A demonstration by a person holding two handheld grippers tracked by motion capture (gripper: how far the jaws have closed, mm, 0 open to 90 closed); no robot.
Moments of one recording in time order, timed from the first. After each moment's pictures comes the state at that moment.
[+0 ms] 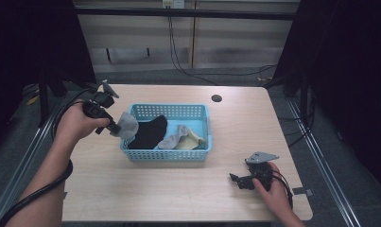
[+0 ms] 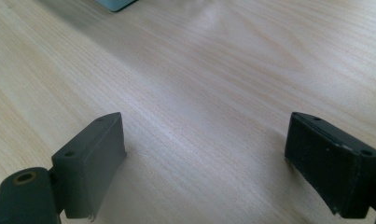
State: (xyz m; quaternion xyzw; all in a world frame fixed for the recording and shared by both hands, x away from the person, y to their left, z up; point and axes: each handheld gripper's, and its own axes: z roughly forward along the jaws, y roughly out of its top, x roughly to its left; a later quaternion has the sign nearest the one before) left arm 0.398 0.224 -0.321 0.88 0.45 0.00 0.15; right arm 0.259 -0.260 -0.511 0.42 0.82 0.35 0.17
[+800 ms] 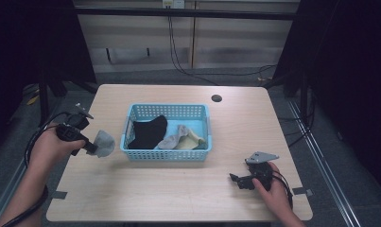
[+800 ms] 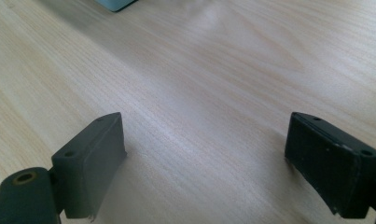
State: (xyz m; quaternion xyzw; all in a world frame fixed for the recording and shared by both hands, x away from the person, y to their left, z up) left arm 0.365 0.290 -0.369 0.86 0.49 0.00 0.13; right arm 0.259 -0.261 -0.511 0.42 0.82 0.35 0.17
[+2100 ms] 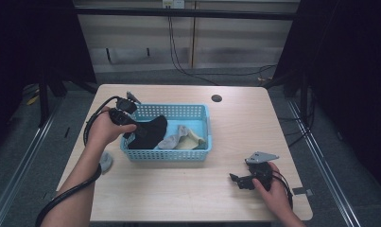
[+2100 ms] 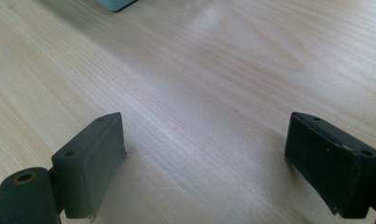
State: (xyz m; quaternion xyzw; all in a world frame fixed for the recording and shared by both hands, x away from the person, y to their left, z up) left arm 0.416 0.165 -0.375 0.88 0.42 0.03 0.20; right arm 0.259 -0.260 -0.511 0.43 0.82 0.35 0.17
